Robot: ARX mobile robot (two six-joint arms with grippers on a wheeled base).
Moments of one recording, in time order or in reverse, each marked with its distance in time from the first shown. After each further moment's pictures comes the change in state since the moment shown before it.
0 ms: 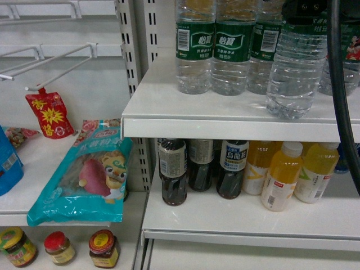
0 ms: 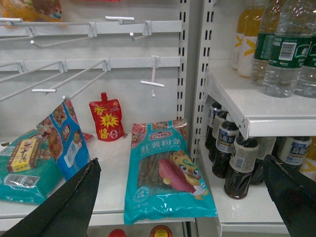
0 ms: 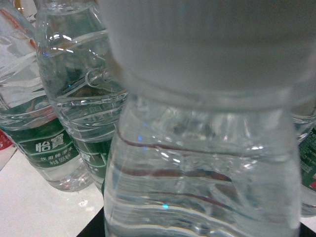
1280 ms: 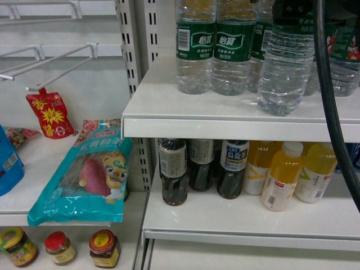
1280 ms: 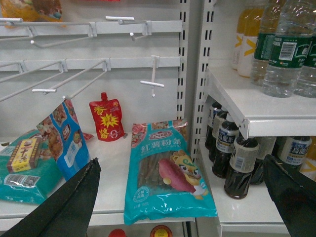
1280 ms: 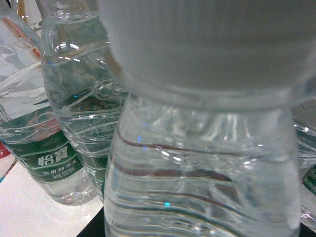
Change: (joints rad) left arm 0.000 0.000 0.000 0.000 0.000 0.000; right arm 0.020 0.047 0.027 0.049 0.021 0.004
